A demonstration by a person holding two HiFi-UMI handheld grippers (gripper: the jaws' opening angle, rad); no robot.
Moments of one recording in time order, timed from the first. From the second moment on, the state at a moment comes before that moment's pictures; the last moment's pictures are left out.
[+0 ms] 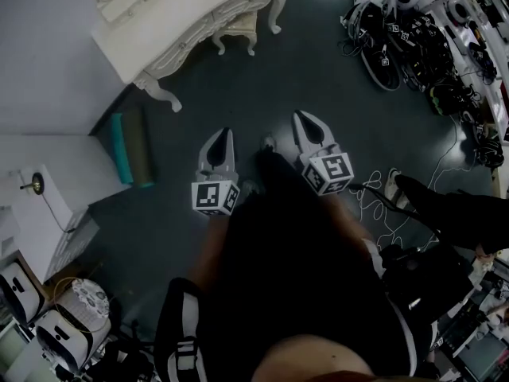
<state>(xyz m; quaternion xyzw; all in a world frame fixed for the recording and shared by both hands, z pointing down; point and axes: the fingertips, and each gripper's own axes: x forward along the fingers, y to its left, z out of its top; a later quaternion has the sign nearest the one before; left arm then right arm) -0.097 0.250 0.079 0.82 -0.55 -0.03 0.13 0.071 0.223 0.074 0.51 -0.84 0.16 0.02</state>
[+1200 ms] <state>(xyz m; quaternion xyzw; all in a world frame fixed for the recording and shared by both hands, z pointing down) -0.055 0.003 0.103 0.83 -0.55 0.01 0.12 0.092 -0.018 0.128 0.50 -0.84 0.18 0.05</state>
